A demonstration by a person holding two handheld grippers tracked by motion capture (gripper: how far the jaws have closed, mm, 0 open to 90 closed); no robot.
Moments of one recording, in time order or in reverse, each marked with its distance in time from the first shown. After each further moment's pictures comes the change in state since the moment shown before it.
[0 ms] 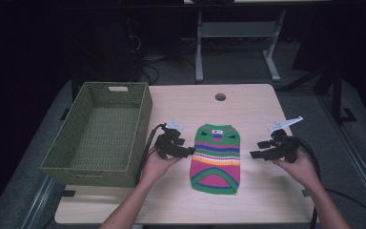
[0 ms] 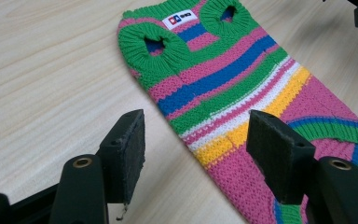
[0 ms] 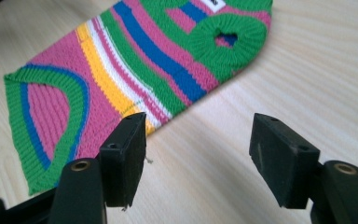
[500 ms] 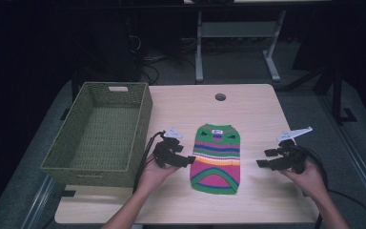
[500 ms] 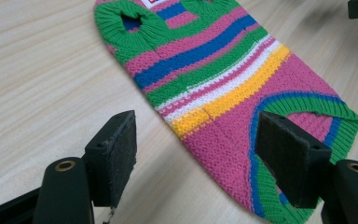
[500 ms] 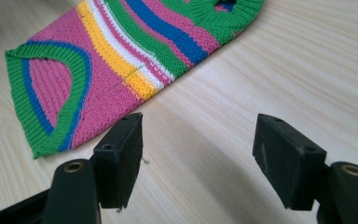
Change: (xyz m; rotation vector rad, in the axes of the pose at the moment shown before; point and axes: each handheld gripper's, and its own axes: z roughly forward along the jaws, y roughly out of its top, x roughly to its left) left arm -0.015 -0.019 -0.006 0.009 -0.019 0.018; right arm 0.004 -0.033 -0.011 -0.017 -0.014 0.021
